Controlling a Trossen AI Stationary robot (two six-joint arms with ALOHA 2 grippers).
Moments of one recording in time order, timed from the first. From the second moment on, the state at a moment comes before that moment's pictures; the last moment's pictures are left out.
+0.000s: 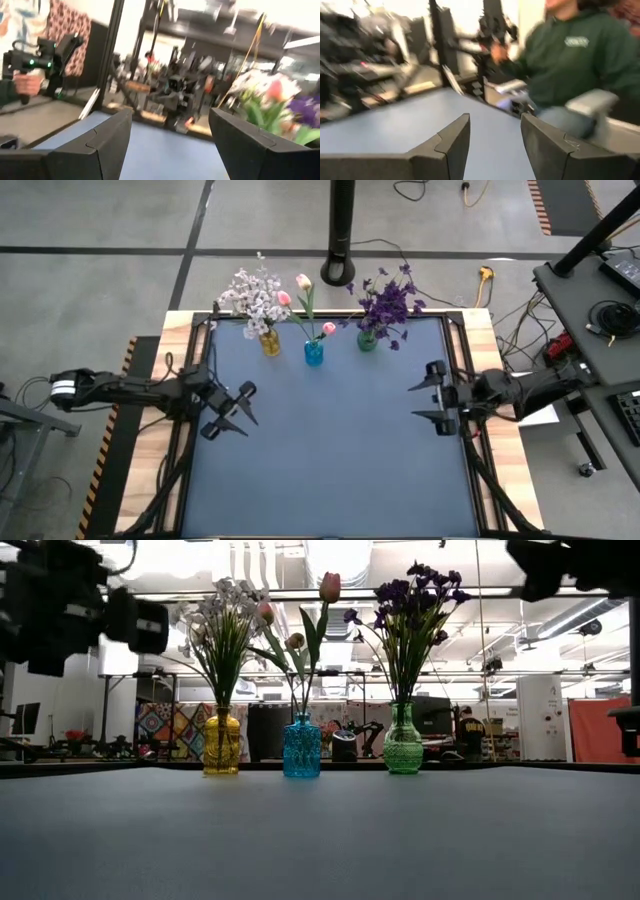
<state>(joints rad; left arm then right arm) 0.20 0.78 0.01 0.83 0.88 0.06 0.20 0.20 0.12 0.38 0.02 -0.26</state>
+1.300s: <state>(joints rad) 0.67 0.85 0.04 0.56 0.72 0.01 0.19 0.05 0.03 0.36 0.03 -0.29</state>
